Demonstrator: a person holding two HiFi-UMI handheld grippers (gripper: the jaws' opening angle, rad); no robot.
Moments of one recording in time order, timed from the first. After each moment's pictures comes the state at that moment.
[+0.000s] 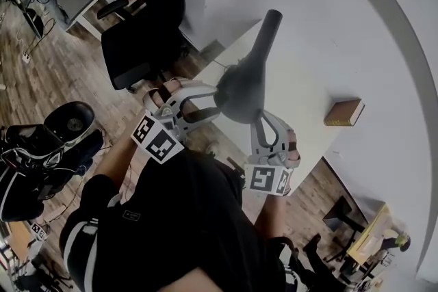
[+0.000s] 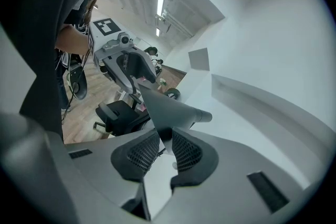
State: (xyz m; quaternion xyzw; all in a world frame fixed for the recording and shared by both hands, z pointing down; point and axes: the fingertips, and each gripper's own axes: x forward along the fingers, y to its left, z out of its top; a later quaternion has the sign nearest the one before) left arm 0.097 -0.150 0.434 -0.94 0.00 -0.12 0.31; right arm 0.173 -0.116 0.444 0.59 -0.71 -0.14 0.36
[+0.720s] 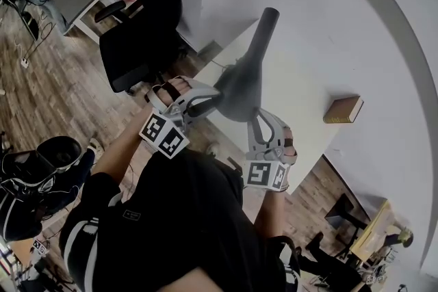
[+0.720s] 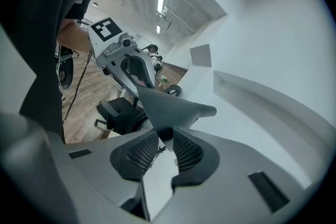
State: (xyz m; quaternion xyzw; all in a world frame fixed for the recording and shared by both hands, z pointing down) left arm 0.110 -0.148 0.463 -0.91 -0.01 -0.17 0.37; right arm 0.173 -0.108 0.458 0.59 -0.71 -0.13 0.37
